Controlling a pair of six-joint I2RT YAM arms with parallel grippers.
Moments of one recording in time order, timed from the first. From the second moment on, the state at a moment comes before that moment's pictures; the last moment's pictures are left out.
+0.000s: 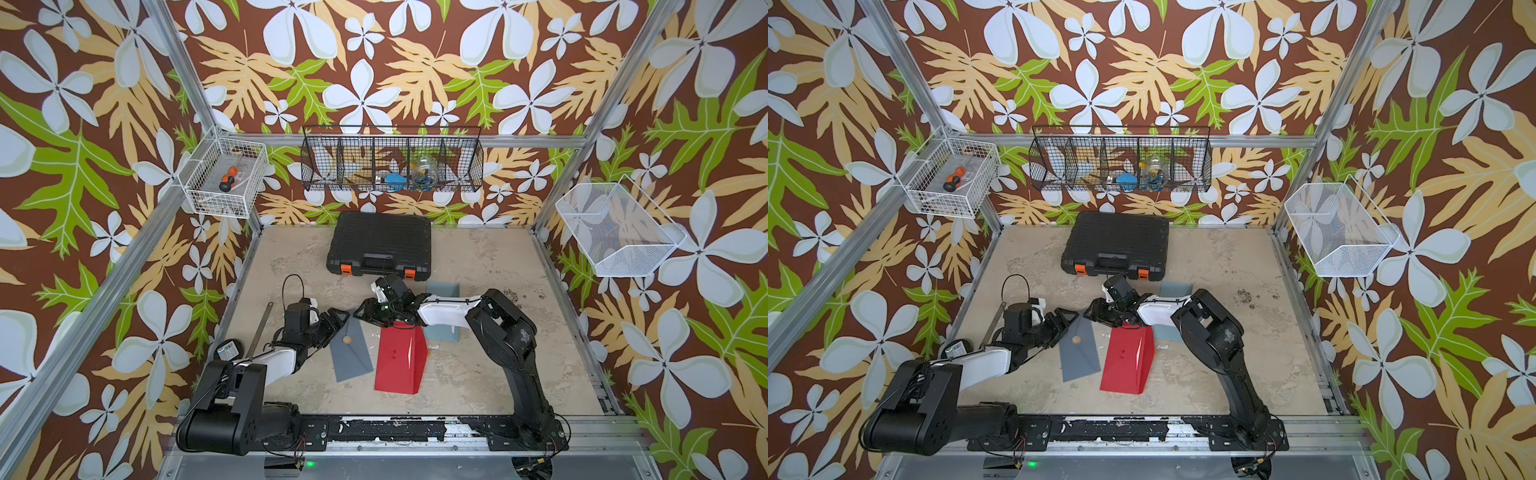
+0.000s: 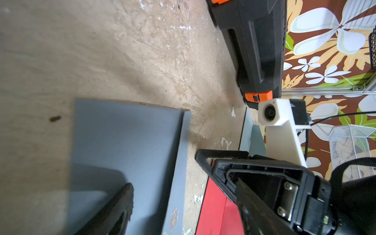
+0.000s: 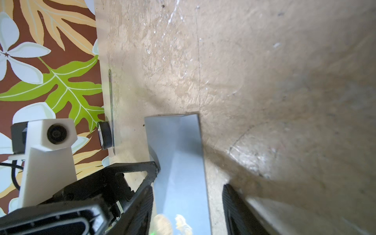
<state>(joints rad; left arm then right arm) -0.10 1.32 0.31 0.33 0.48 -0.94 0.79 2.15 1.33 0.04 -0.42 0.95</state>
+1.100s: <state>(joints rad) -0.09 1.42 0.31 0.37 0.55 -0.94 0.86 2.19 1.41 -0.08 -0.38 0.83</state>
